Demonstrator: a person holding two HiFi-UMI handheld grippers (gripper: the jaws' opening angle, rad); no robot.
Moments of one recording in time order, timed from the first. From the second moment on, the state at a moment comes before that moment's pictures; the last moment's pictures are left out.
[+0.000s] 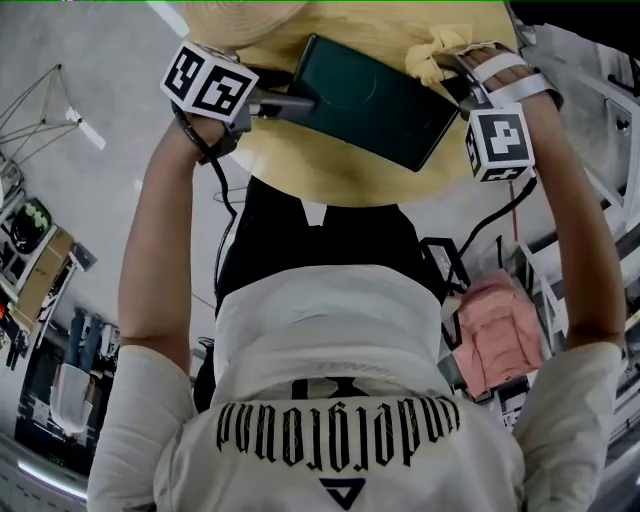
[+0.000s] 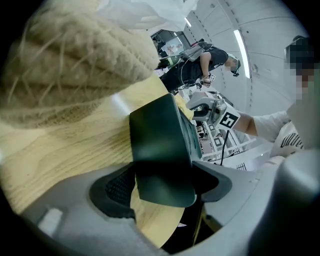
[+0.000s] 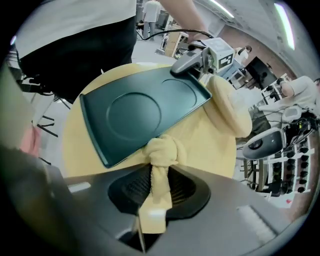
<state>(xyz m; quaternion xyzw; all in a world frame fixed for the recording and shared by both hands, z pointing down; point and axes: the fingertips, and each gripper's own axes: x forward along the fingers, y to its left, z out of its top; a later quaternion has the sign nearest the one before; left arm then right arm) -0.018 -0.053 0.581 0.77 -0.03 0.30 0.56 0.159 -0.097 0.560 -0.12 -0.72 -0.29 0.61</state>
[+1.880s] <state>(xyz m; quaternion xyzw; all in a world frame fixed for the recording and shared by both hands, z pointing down) -0.010 -0.043 0.593 0.77 -0.03 0.30 0.56 0.028 -0.091 0.523 0.13 -0.80 -0.23 0.54</state>
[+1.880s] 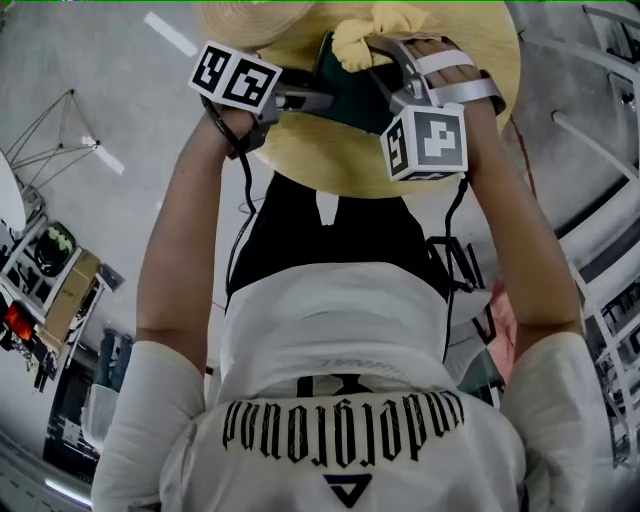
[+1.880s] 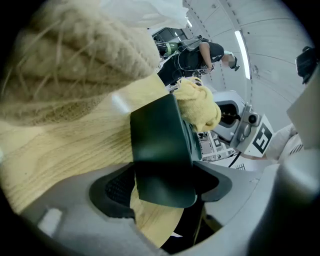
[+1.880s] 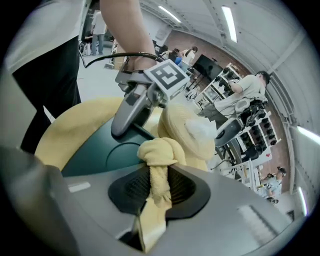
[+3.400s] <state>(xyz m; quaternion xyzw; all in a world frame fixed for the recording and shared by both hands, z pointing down) -0.069 -0.060 0.365 0.92 -0.10 0.24 0.28 0.058 0.072 0.349 0.47 -0.76 0.09 0.43</state>
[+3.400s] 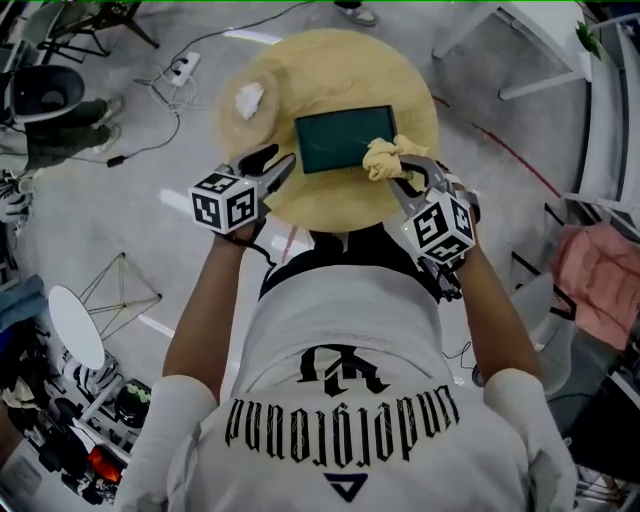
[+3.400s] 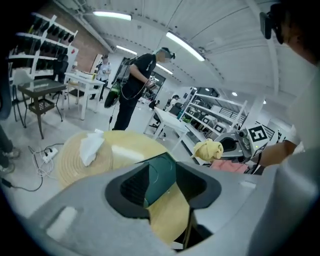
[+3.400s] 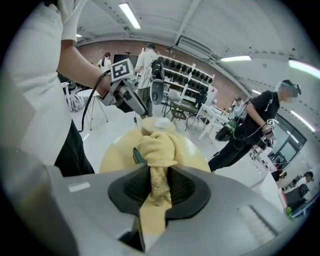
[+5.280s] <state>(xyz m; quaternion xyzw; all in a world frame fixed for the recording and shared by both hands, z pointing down) -0.046 0.102 0.128 0.97 -0.20 0.09 0.07 0.111 0.201 0.150 0.52 -0.82 0.03 0.24</state>
